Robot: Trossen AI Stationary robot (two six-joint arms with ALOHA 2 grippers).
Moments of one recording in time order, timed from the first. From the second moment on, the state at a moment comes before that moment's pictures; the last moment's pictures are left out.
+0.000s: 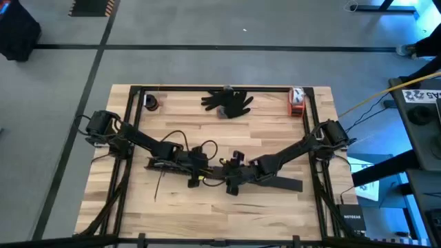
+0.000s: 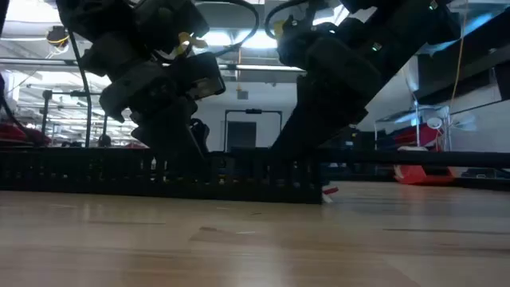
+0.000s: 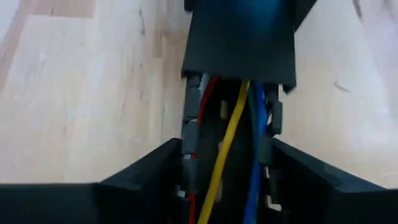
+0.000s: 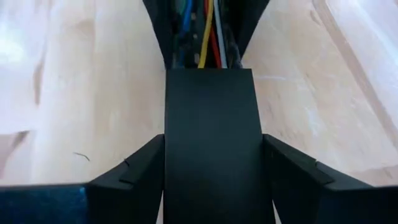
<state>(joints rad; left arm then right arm) -0.20 1.70 0.74 0.15 -0.04 -0.19 0.35 1.89 1.04 -0.05 0.31 0.43</state>
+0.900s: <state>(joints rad) -0.19 1.67 0.80 0.08 0.01 -0.26 0.29 1.92 1.09 -0.07 0.29 0.38</state>
